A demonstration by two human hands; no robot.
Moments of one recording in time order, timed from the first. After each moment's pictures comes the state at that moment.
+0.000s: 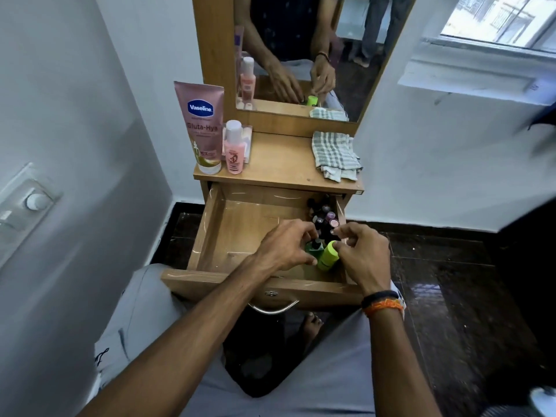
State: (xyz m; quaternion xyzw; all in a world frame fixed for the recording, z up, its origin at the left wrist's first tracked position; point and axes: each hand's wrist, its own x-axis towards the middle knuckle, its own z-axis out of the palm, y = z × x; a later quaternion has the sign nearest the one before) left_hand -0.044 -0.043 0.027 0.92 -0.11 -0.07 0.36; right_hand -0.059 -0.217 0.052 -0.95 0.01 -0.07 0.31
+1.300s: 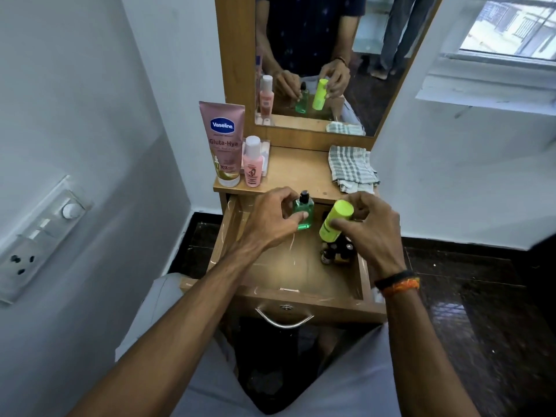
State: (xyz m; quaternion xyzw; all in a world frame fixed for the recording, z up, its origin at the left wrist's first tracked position) left_hand -0.023 0.010 0.071 0.89 -0.03 0.13 0.43; right_hand -0.026 -0.191 0.101 -0.90 -0.09 -0.10 0.42
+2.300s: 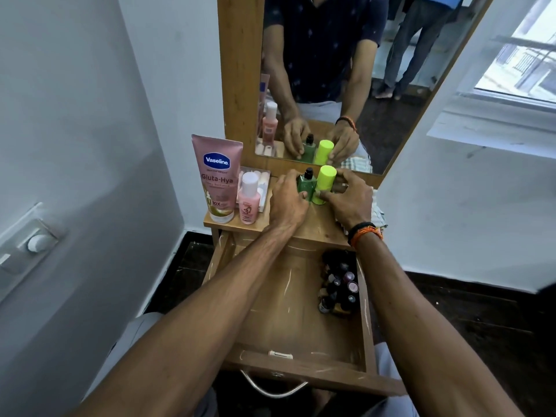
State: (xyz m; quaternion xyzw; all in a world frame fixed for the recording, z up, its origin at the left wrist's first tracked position) left_hand 0.115 -0.009 0.085 0.87 0.11 0.20 0.44; right_hand 0.157 -0.141 0.091 -0.89 -0.09 -0.14 0.42
